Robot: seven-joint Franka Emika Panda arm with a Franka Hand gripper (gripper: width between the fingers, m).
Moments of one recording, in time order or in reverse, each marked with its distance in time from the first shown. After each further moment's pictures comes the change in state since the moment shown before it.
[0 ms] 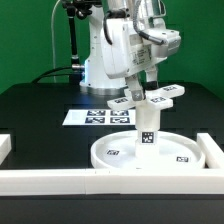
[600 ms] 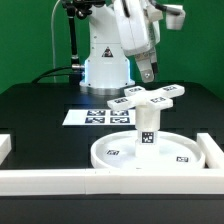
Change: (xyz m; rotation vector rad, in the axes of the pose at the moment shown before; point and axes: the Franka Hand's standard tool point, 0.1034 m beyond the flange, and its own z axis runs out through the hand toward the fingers) arm -0.014 -0.005 -0.027 -0.023 -0.045 -0.212
